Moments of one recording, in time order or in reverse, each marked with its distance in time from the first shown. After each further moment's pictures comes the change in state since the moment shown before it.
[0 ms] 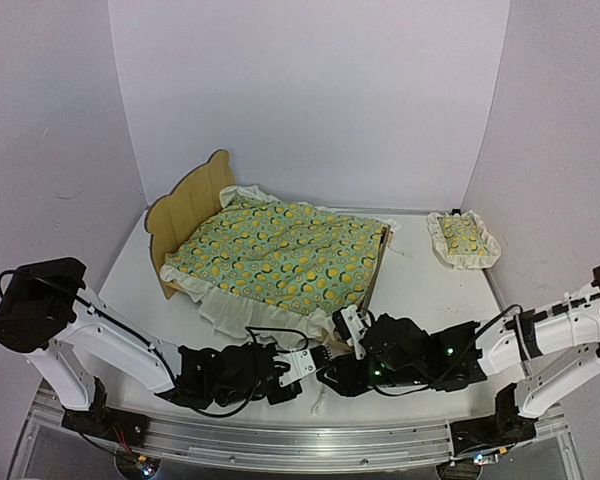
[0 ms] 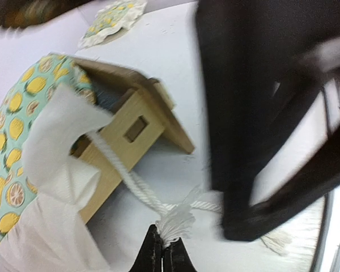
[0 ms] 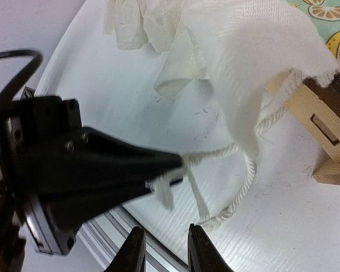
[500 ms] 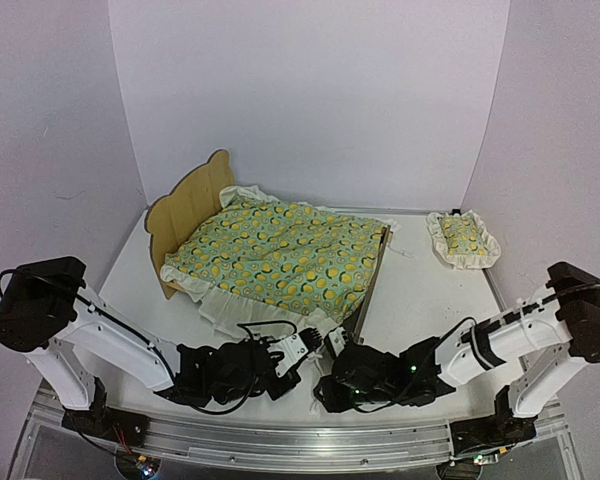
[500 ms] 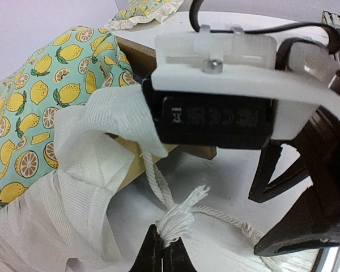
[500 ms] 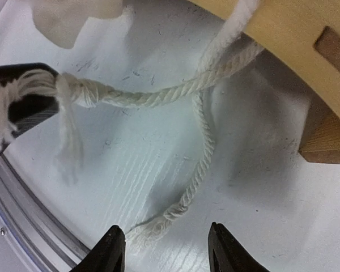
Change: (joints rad) left arm 0.019 -0.002 -0.013 0.024 -0.061 -0.205; right arm 0.058 0.224 0.056 -0.078 0.142 0.053
